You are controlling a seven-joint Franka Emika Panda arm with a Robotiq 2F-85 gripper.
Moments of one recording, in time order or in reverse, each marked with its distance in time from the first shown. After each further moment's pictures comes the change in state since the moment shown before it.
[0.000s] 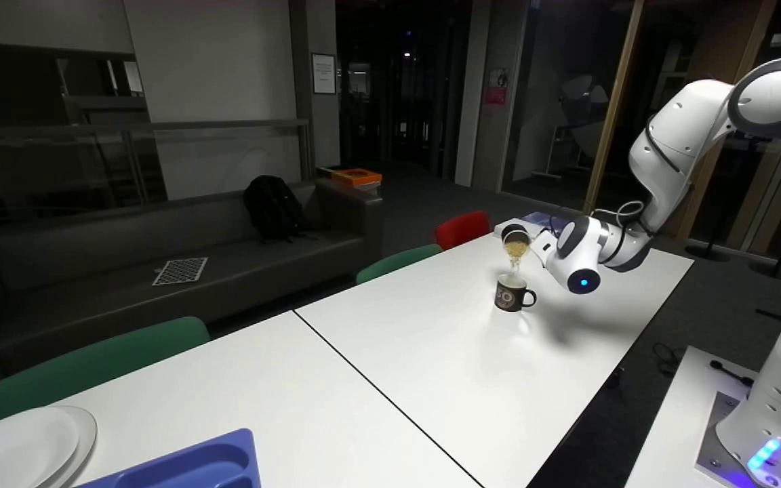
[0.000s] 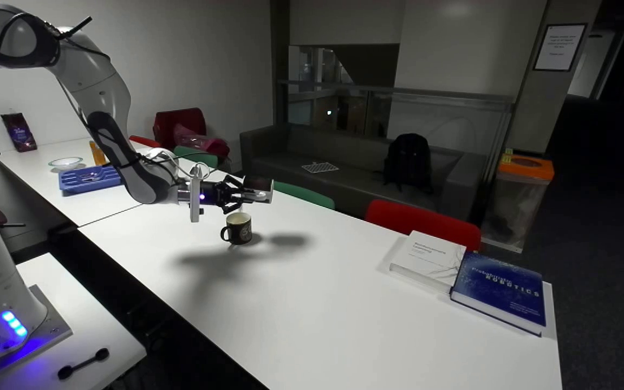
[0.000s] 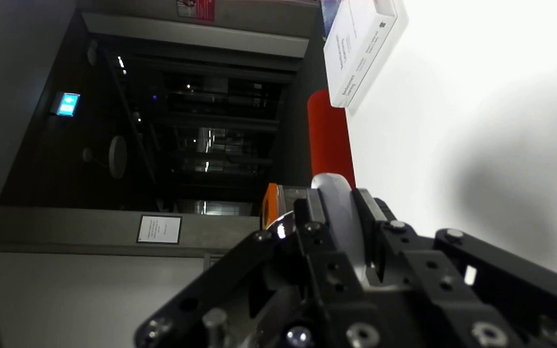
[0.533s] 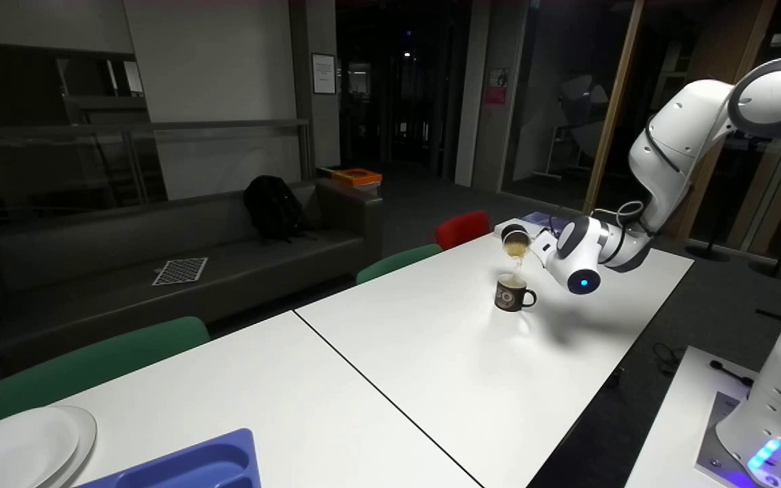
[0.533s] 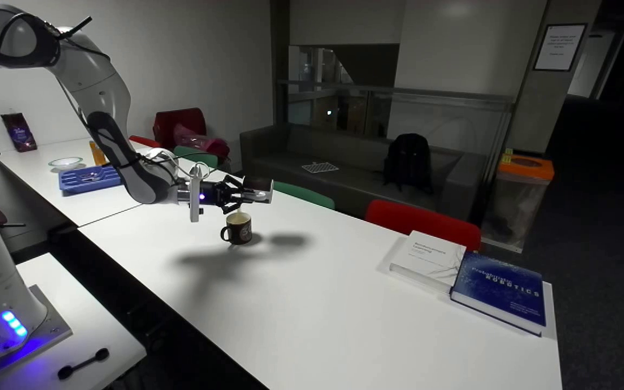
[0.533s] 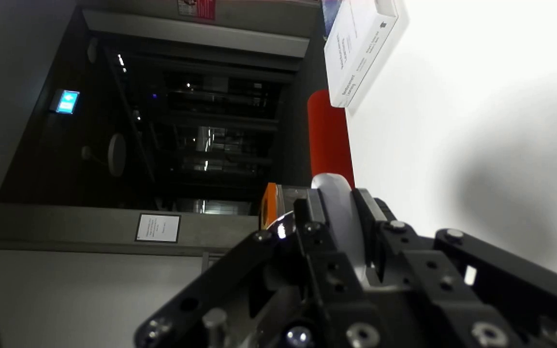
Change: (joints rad) arm 0.001 -0.001 0.001 -0.002 0.000 -0.001 -0.007
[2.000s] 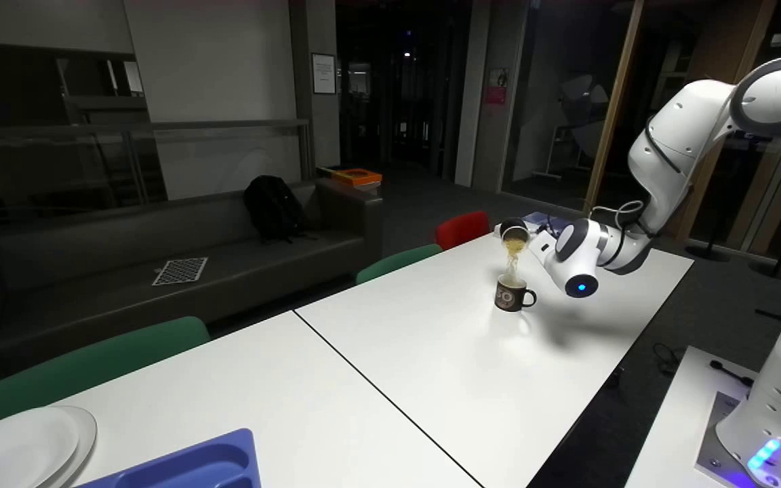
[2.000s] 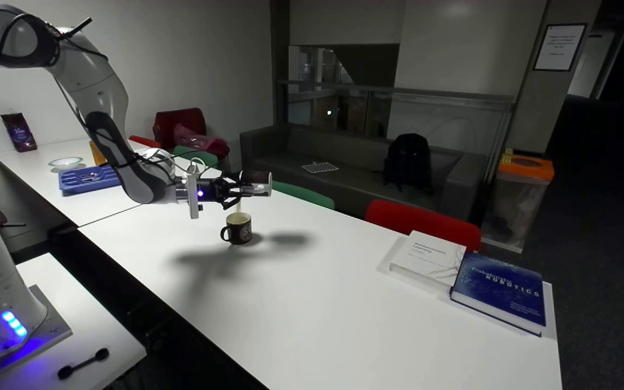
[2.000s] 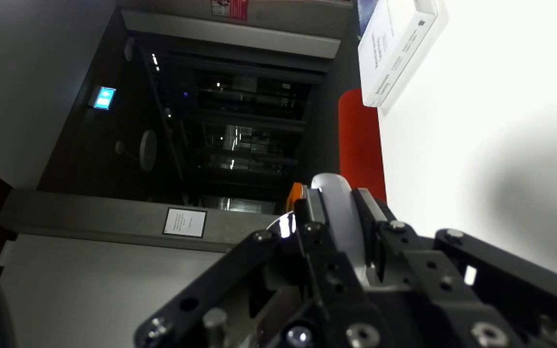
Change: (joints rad) arm 0.012 -0.004 0.021 -0.015 -0.004 -0.100 -0.003
